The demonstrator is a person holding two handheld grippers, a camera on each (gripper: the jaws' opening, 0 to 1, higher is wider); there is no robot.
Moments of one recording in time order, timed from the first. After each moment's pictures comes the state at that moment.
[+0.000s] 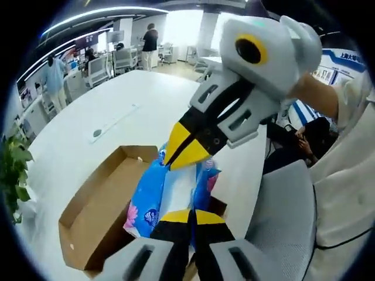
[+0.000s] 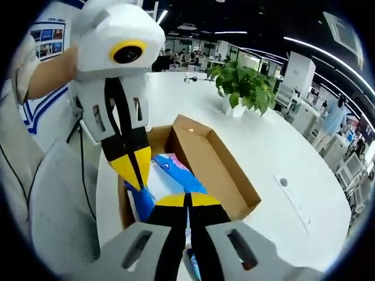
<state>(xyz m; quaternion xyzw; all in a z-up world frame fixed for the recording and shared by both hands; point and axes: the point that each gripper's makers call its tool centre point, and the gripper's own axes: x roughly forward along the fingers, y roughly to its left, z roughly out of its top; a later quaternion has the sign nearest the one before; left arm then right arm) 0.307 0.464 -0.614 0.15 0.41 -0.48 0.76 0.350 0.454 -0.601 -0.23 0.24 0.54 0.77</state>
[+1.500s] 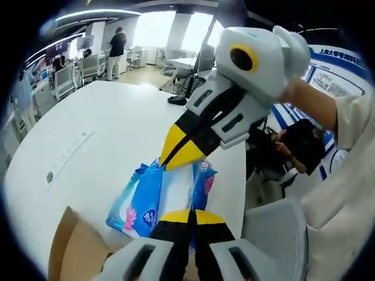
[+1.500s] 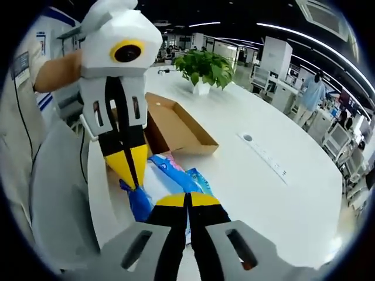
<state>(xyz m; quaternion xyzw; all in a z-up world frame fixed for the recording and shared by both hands) 0.322 0.304 -0.625 0.14 0.40 -0.58 0.70 0.367 0.289 -0.619 -0.22 0.28 0.47 0.81</state>
